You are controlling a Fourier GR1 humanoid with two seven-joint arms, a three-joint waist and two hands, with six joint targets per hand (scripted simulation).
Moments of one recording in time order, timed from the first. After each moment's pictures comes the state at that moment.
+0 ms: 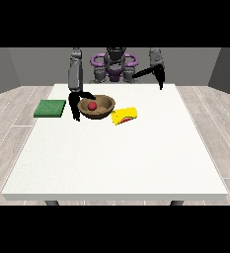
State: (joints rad) left arm -0.60 0.05 0.01 -1.23 -0.29 0.12 -0.17; right arm -0.64 -0.16 -0.33 -0.56 -0.27 0.12 -0.38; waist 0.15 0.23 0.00
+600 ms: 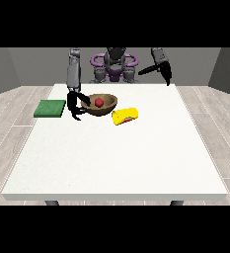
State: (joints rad) left arm -0.60 0.09 0.04 -1.24 -0.25 0.06 -0.17; right arm -0.65 -0.22 -0.27 -0.52 -0.17 -0.07 -0.29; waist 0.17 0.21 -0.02
